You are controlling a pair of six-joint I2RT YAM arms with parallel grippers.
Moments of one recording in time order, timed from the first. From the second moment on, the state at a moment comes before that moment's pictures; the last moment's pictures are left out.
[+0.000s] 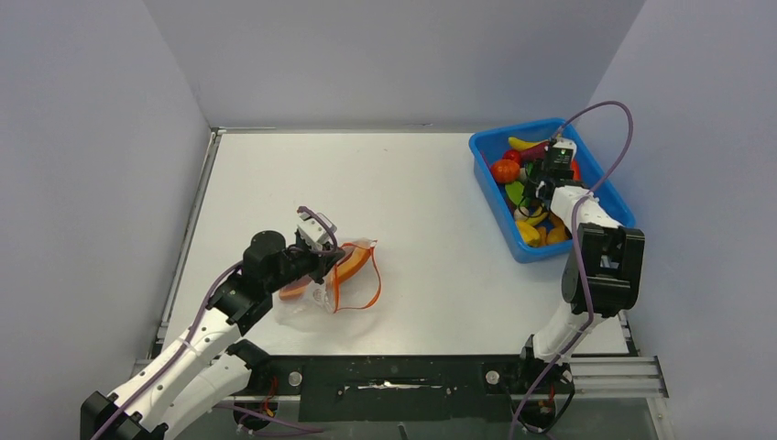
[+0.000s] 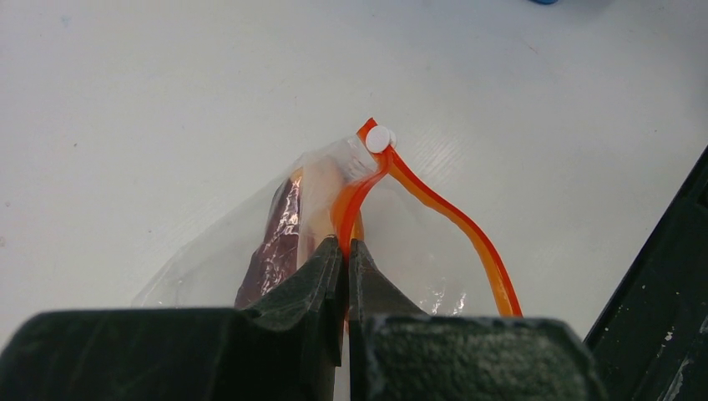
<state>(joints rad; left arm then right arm) -0.57 0.76 0.55 -0.11 0.26 0.00 -0.13 1.73 1.19 -0.22 0.16 0.15</state>
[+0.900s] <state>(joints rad) -0.57 0.75 0.54 -0.11 0.26 0.02 -0.18 1.80 1.18 -0.16 0.00 0.22</state>
